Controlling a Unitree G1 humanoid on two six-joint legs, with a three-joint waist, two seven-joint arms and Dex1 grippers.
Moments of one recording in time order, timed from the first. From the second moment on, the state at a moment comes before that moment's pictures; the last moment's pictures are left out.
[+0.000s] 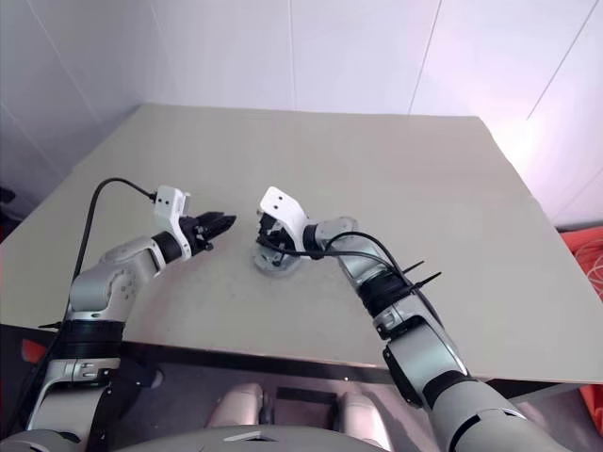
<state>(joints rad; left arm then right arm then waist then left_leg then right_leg) -0.37 0.39 0.14 0.07 -0.42 0.63 -0.59 -0.73 -0.15 0.39 0.49 0.03 0.28 0.86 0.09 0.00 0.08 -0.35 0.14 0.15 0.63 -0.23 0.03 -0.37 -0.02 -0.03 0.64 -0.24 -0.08</state>
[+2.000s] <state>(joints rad) -0.38 0.40 0.11 0.10 -0.42 0.66 -0.64 -0.51 -0.19 0.22 0.44 0.11 0.02 0.88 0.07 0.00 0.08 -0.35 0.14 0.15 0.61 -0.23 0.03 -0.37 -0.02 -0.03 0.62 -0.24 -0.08</state>
